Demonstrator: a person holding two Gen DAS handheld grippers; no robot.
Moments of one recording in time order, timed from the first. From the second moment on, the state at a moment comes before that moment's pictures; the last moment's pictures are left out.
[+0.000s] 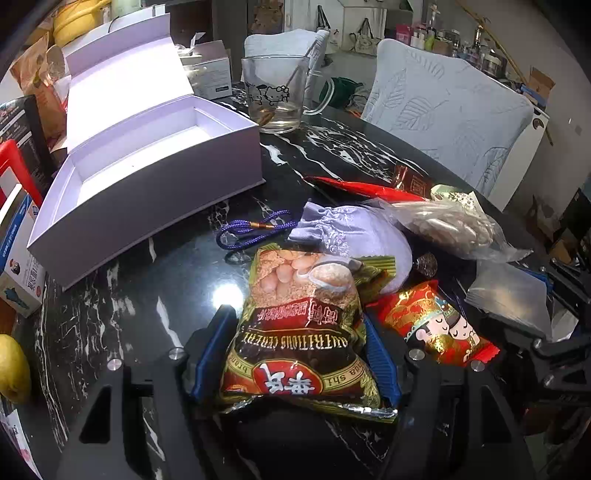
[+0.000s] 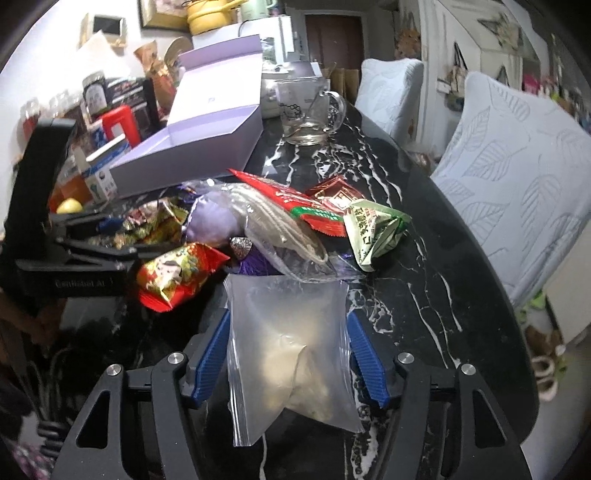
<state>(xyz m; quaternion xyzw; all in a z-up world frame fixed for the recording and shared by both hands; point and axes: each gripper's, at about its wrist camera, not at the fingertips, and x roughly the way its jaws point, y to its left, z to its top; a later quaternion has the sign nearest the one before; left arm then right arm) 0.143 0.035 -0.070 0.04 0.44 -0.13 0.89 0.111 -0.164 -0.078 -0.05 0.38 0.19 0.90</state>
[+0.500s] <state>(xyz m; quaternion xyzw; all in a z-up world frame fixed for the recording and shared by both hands) 0.109 0.055 -0.062 -0.03 0.45 -0.14 0.88 0.098 -0.168 -0.073 -0.02 0.37 0.20 0.91</state>
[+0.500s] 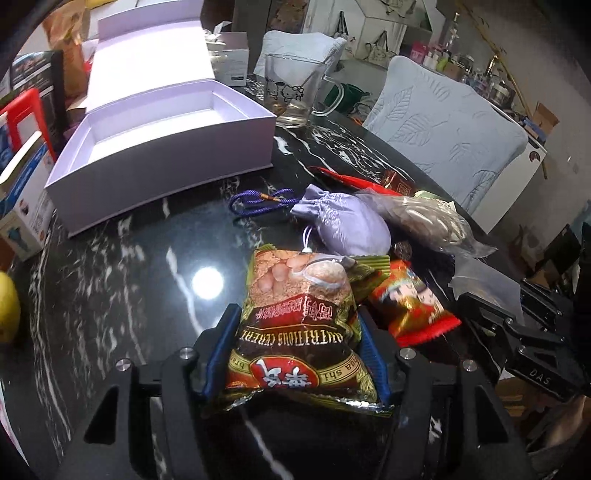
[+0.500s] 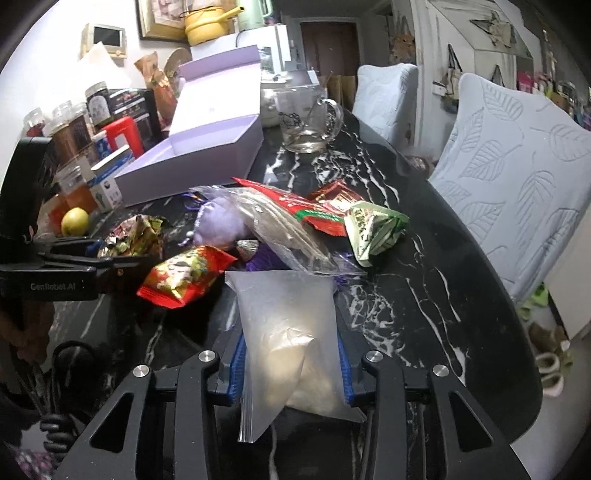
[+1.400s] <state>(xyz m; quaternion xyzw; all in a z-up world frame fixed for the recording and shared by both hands) 0.038 0.084 0.015 -0.06 0.34 -0.09 0.93 0.064 -0.109 -0.014 -0.01 0.30 0.34 0.89</state>
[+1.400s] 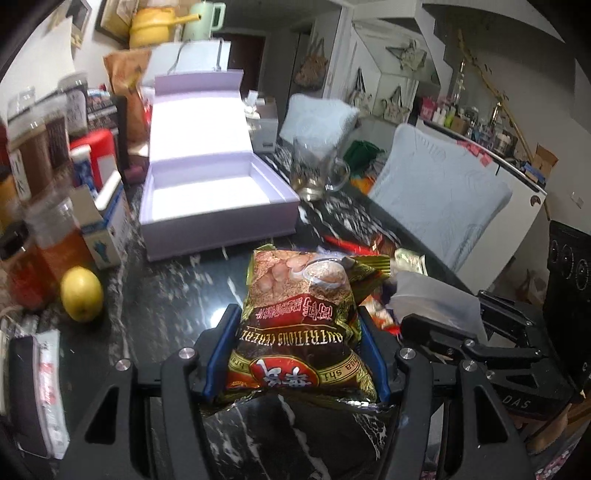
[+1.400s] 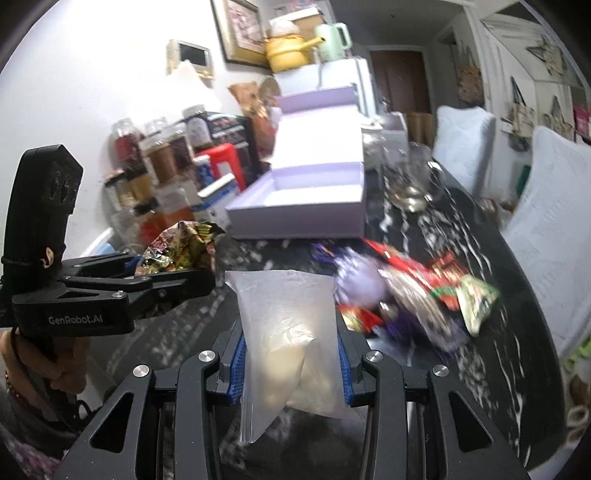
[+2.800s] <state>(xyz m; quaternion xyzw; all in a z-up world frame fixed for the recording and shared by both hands) 0.206 0.153 0.121 -0.04 0.20 -0.05 0.98 0.240 -0.017 0.123 -0.03 0.22 0.38 0.90</state>
